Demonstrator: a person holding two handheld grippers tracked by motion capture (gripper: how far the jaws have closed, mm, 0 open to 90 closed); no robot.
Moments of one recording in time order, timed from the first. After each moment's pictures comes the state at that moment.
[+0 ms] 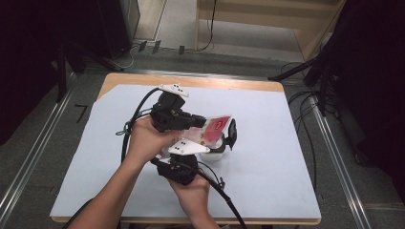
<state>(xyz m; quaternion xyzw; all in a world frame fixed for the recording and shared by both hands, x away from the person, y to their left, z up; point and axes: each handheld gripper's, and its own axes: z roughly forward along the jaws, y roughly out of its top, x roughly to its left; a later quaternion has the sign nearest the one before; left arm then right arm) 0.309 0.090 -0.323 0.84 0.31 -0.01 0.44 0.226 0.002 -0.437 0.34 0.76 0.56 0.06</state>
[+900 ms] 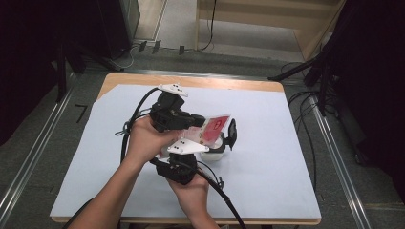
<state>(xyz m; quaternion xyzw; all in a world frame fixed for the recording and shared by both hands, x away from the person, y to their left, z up) 0.308 0.092 -0.322 0.84 0.31 0.00 0.44 0.228 0.004 -0.436 0.33 0.76 0.56 0.05</state>
